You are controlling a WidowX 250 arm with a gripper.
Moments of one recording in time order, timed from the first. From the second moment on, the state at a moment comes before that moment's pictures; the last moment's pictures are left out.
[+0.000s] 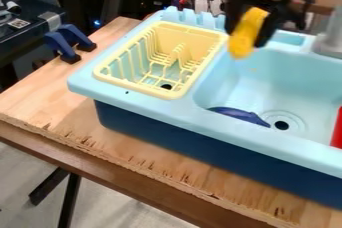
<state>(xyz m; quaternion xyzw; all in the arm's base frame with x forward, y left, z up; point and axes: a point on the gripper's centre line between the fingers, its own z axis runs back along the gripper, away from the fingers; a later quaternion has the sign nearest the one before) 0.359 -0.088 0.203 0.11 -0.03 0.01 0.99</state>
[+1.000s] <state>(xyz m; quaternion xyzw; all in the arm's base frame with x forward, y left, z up) 0.330 0.028 0.155 -0.02 0.01 0.14 0.99</state>
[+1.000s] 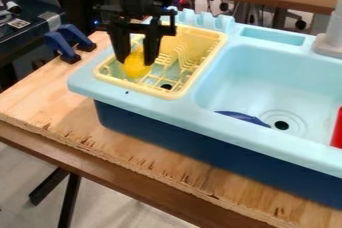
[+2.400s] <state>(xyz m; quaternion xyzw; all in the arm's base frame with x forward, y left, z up) 0.343 0.006 0.165 -0.05 -0.05 0.13 0.99</state>
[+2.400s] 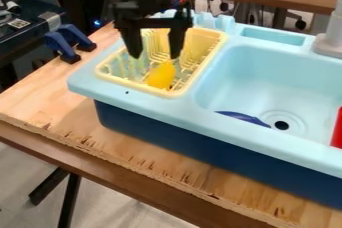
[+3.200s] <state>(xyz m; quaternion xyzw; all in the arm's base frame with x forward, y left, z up) 0.378 -0.151 0.159 -0.08 -0.02 -0.07 0.99</state>
